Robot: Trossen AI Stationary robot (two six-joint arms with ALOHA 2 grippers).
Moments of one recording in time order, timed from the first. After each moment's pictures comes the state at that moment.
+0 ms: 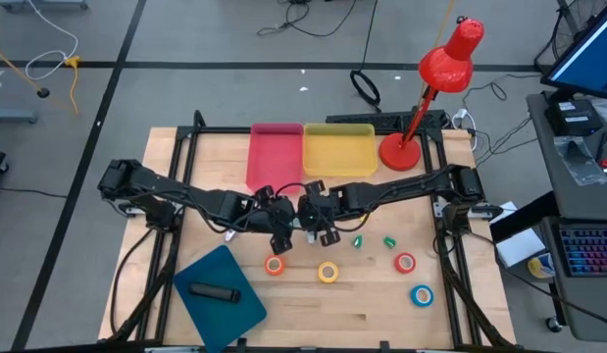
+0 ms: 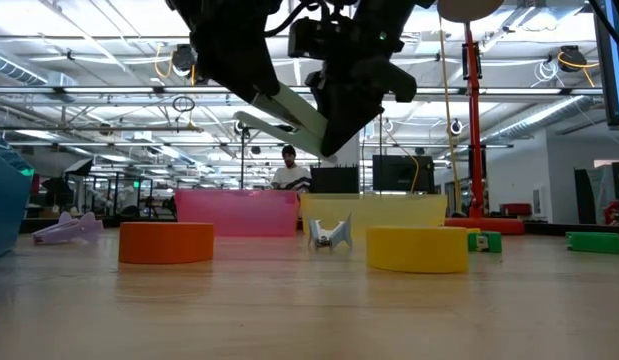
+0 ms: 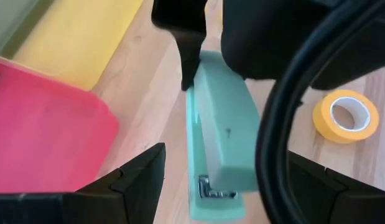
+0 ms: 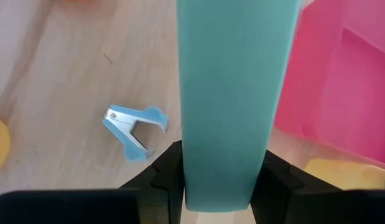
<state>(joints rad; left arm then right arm) -0.20 1.59 1.24 -0.60 -0.38 -0.40 0.08 1.87 1.49 -0.70 0.19 -0.33</state>
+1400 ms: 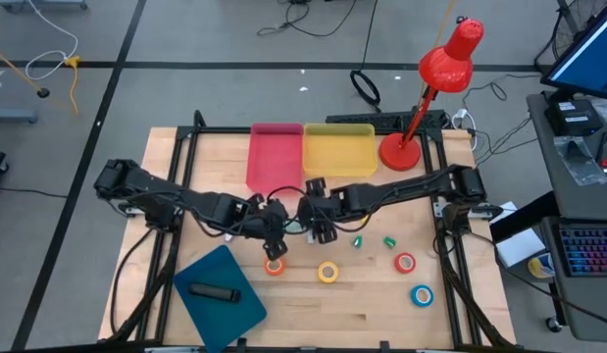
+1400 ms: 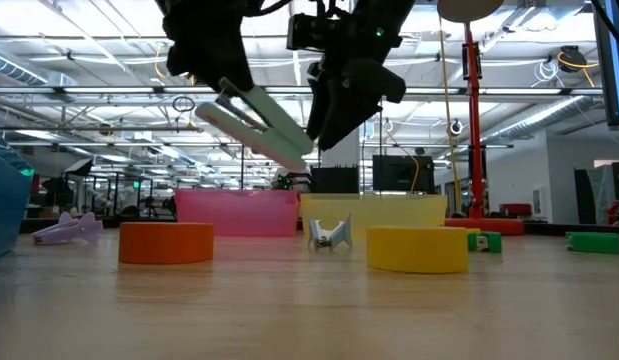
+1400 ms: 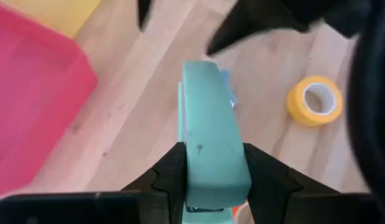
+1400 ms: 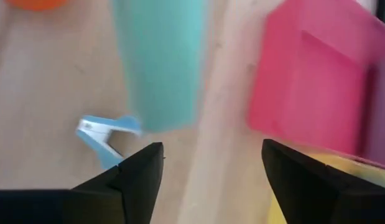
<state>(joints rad) -0.25 1.55 1.24 -0.71 -0.31 -0.65 0.08 1.85 1.49 -0.68 0.32 -0.30</state>
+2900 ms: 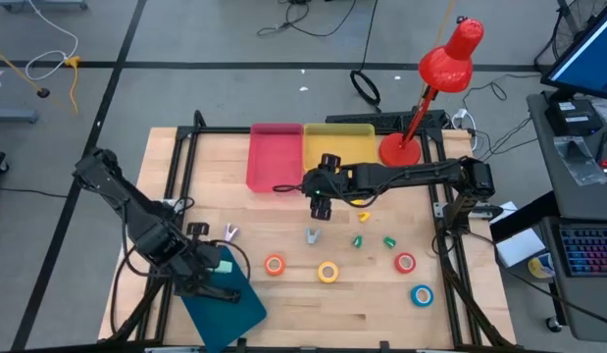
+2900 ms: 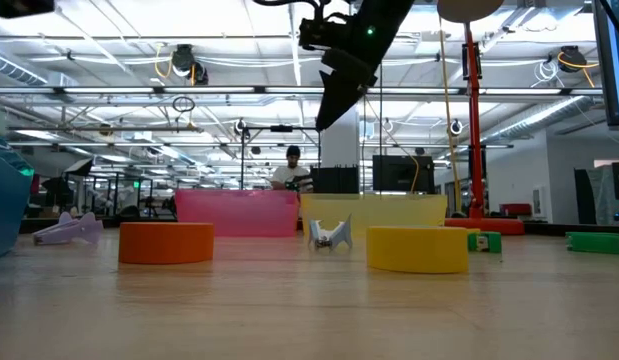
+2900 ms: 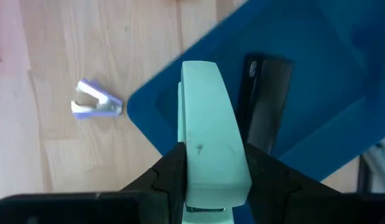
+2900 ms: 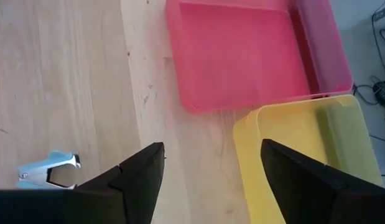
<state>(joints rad) -0.75 1.30 1.16 -1.27 -0.08 -0.69 -0.03 1.78 1.49 -0.69 0.36 -0.02</state>
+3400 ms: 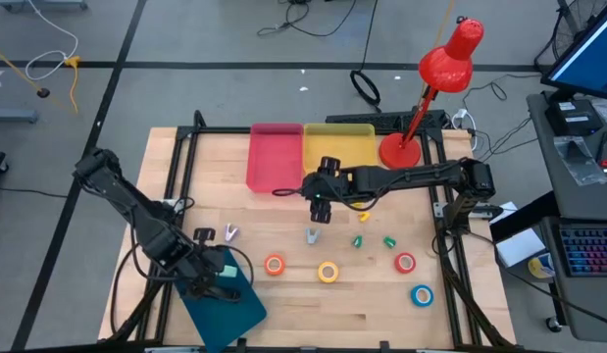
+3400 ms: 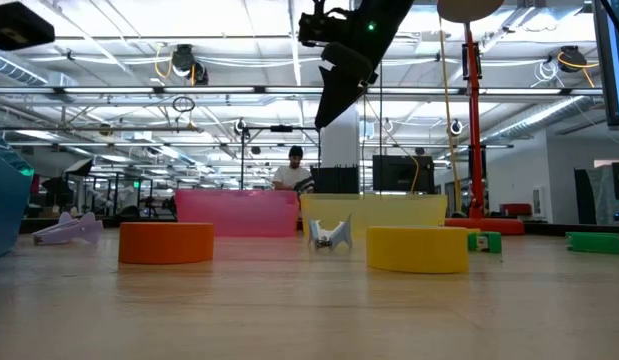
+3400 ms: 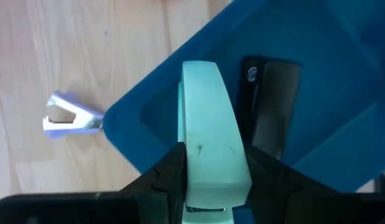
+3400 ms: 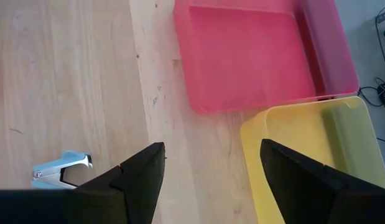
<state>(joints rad) -0.75 1.30 1.02 -1.07 -0.08 -0.66 -0.01 1.78 1.49 -0.69 0.36 -0.01</state>
